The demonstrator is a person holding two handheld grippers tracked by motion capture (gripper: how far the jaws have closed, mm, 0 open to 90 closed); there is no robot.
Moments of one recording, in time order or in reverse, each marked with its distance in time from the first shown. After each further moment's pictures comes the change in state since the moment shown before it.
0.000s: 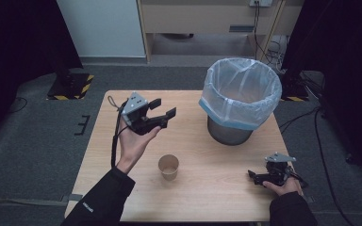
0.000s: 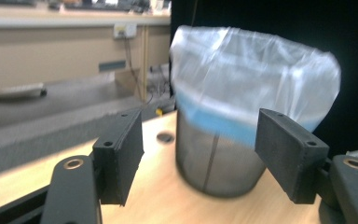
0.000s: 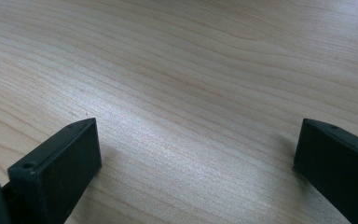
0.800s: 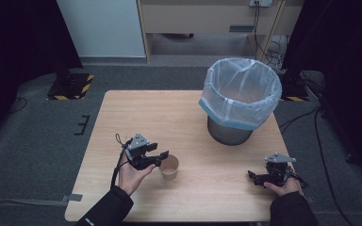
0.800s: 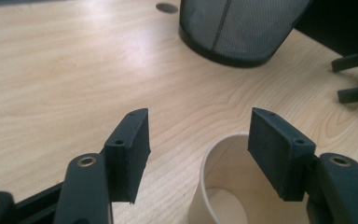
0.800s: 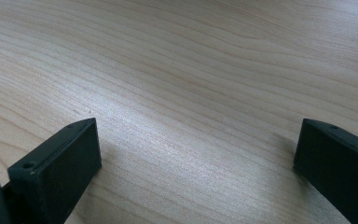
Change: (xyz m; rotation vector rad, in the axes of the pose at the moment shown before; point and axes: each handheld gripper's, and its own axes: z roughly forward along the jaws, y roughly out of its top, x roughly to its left) left arm 0.008 -0.122 0.004 0.327 -0.017 -0.064; right arm 0.001 -0.001 -0.001 0.000 0.001 -0.004
